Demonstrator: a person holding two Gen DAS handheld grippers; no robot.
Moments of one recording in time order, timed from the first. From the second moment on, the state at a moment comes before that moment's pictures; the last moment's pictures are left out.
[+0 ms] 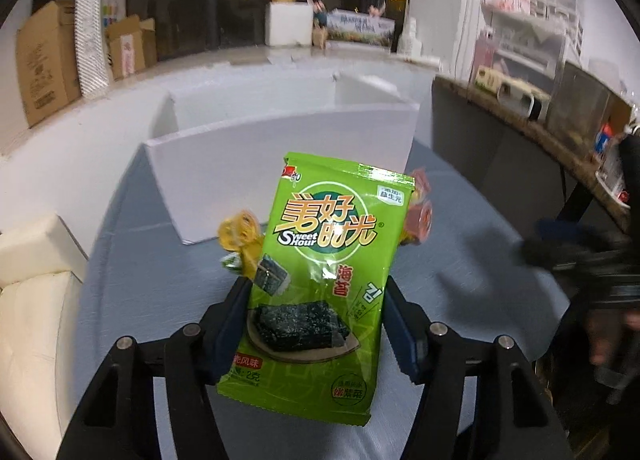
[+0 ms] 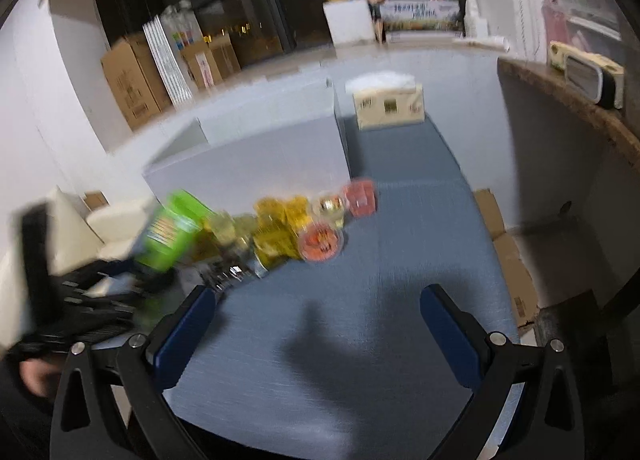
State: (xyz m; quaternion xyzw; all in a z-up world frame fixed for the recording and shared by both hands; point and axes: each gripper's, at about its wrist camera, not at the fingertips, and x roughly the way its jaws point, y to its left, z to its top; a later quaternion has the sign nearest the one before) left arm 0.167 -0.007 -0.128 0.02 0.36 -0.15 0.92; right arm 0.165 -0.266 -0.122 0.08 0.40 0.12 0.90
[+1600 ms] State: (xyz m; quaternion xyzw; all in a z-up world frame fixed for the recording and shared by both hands) left arm 0.300 0.029 -0.035 -0.06 0.30 -0.08 0.95; right arm 0.295 -0.210 -0.030 0.04 0.31 0.16 0.94
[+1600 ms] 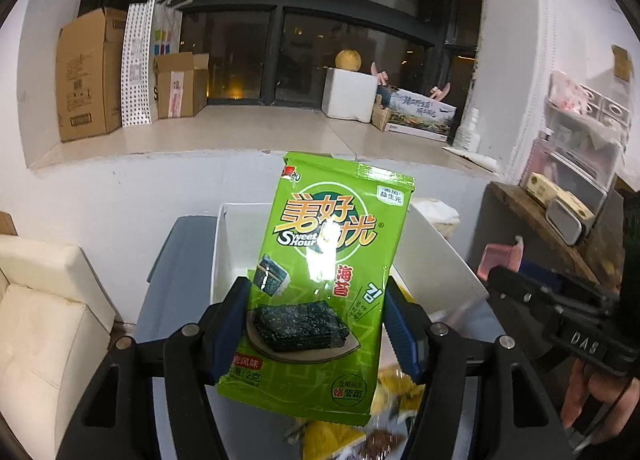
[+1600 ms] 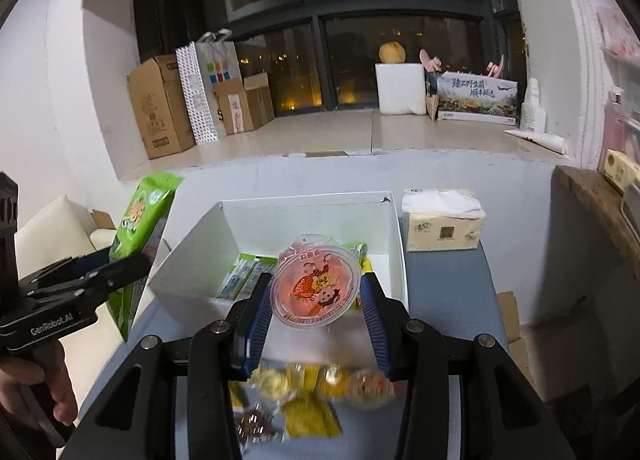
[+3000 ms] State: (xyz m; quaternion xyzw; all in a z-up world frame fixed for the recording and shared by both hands) left arm 0.203 0.042 -0.120 -0.05 0.37 -0.06 0.93; right arm 0.232 -0.214 -0.127 0.03 0.39 0.19 0.90
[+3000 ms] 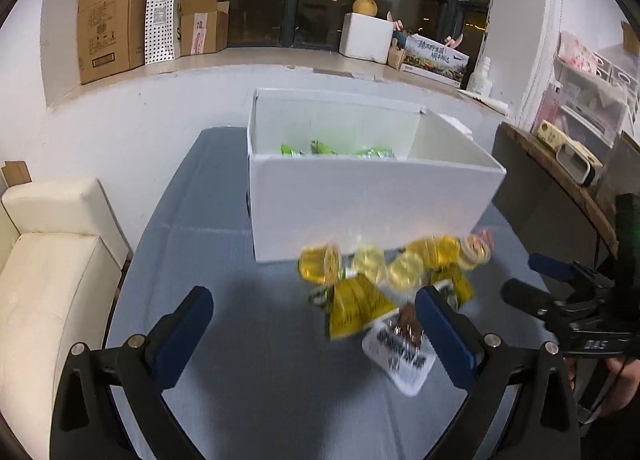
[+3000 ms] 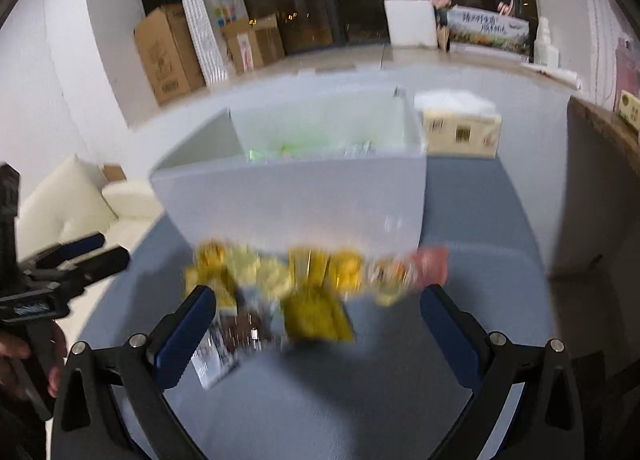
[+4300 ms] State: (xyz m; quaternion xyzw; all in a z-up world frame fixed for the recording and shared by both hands) left arm 0.249 0.007 -0.167 -0.07 0.42 -0.04 0.91; right arm 0.210 -0.234 -0.130 0.06 0.38 0.17 0.91
